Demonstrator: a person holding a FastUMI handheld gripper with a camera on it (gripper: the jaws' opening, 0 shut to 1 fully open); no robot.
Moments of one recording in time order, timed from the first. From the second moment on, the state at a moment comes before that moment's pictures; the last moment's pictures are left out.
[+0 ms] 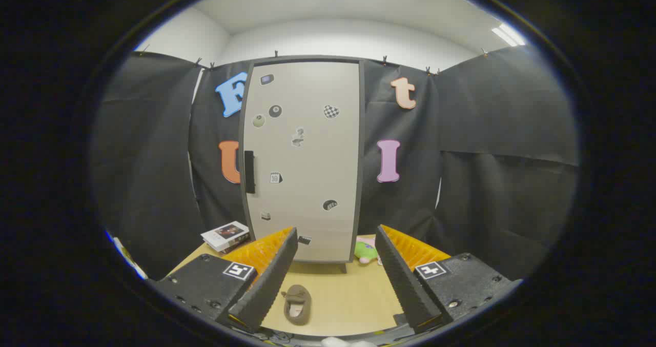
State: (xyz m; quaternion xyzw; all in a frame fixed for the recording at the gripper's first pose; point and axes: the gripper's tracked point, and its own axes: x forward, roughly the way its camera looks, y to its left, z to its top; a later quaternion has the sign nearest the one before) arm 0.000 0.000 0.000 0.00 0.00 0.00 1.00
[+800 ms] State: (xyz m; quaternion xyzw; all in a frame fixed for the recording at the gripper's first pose) arm -0.001 0.011 0.007 0.00 0.00 -0.01 1.00
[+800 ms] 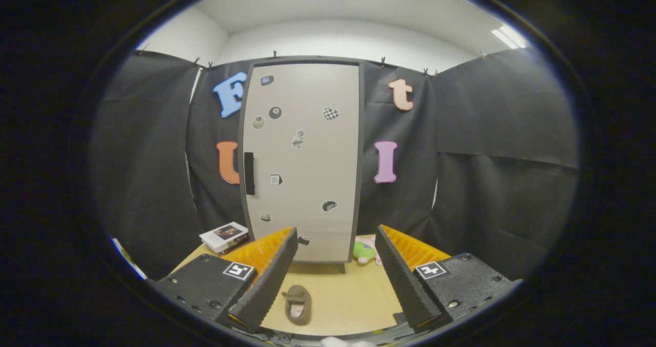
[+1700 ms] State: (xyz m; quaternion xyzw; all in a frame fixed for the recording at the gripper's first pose) arm 0.182 0.183 0.033 0.03 0.00 0.10 0.99
